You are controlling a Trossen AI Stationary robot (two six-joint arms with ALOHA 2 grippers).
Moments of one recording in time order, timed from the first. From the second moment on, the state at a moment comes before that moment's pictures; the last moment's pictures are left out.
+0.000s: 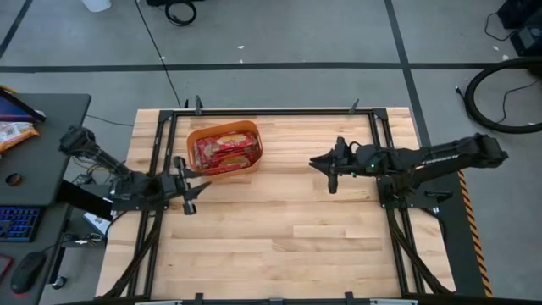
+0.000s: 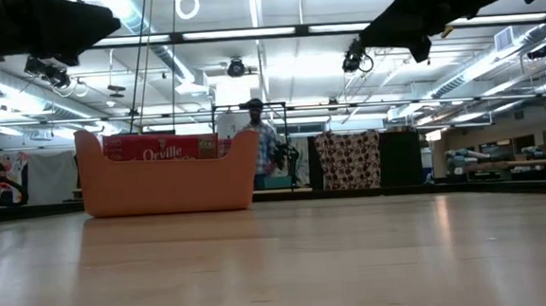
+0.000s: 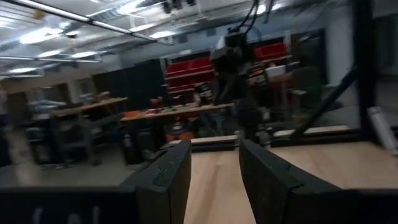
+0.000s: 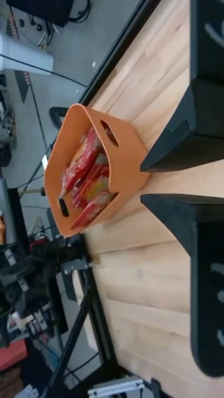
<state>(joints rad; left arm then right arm) -0.56 0.56 0.02 0.86 -0.81 0.37 0.05 0.91 0.56 0.08 0.29 0.23</state>
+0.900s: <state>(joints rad) 0.09 0.23 0.02 0.44 -0.05 -0.07 0.09 0.43 0.21 0.11 0.29 0.35</state>
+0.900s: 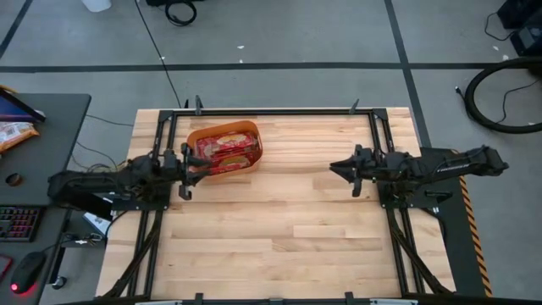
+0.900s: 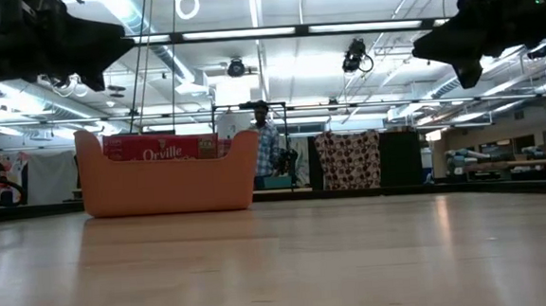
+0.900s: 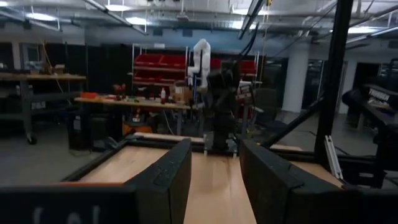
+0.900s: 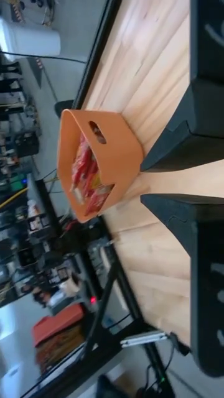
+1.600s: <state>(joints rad) 0.11 0.00 0.05 0.24 -0.08 0.03 0.10 0.21 0.01 0.18 0.35 0.36</state>
